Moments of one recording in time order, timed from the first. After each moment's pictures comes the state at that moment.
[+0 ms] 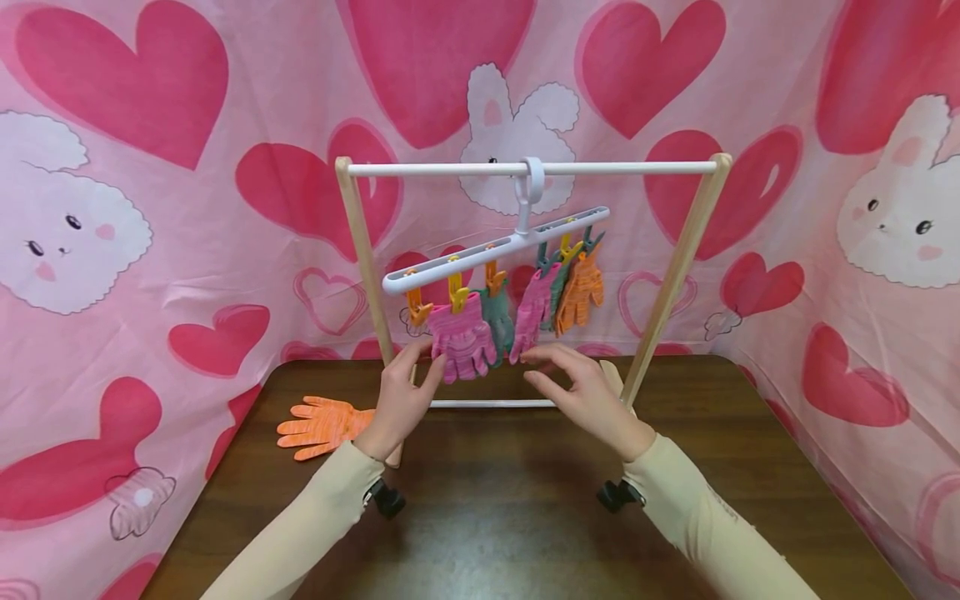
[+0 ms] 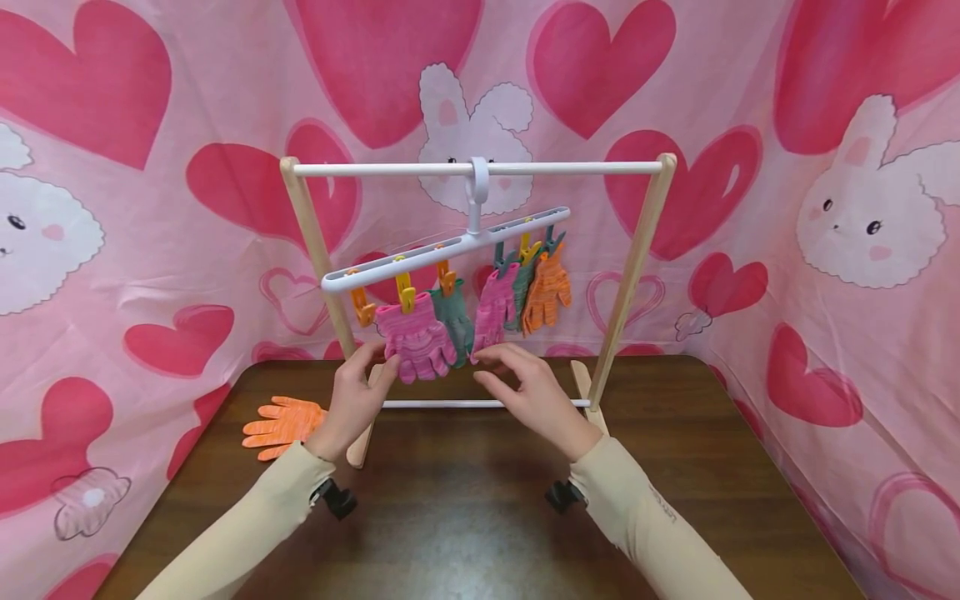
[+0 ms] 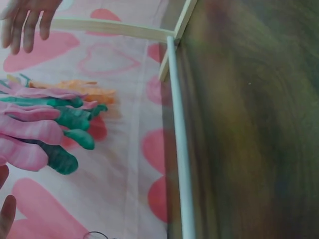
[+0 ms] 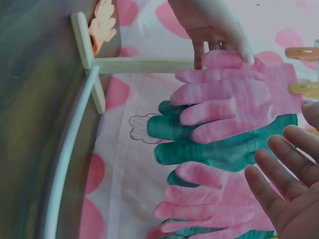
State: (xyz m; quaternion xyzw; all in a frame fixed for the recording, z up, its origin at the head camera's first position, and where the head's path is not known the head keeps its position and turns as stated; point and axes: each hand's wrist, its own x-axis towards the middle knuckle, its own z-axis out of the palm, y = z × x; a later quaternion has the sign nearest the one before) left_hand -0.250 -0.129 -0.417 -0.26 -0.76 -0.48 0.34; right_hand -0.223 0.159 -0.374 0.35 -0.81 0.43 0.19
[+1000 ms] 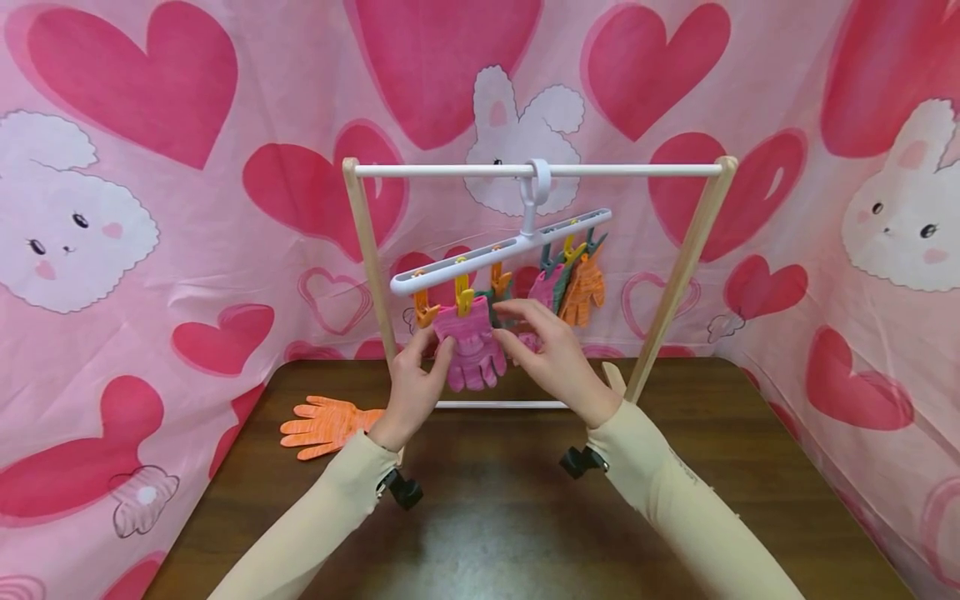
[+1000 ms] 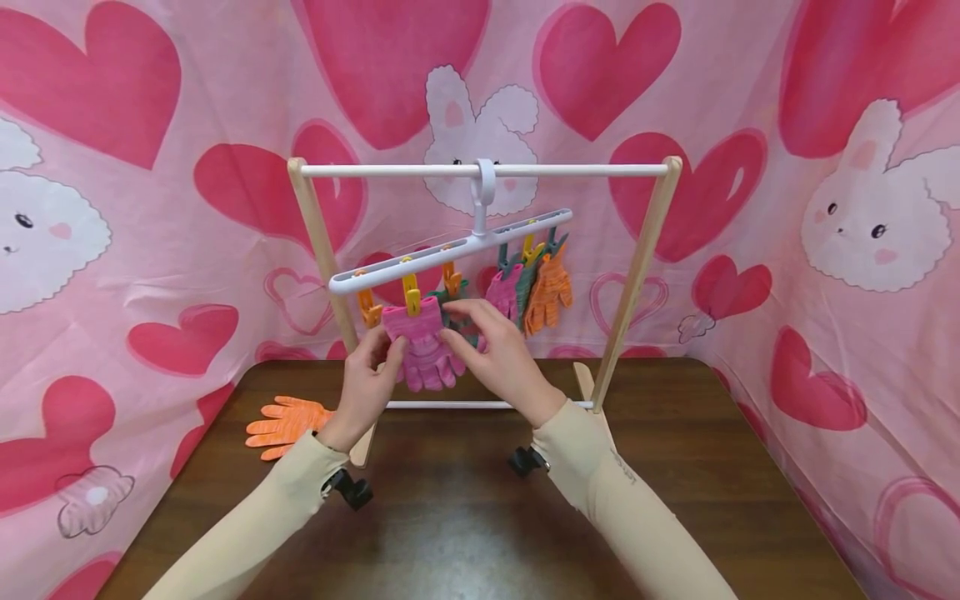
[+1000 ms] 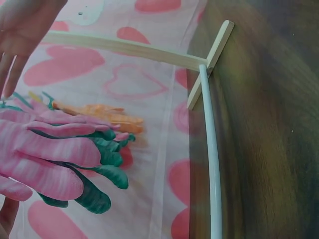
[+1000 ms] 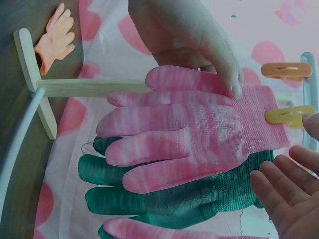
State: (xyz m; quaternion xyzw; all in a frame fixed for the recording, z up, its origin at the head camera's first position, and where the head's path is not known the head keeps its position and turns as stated) left_hand -0.243 -0.109 -0.391 -0.22 -0.74 -0.55 0.31; right_hand -0.240 0.113 -0.329 0.35 -0.79 0.46 0.21
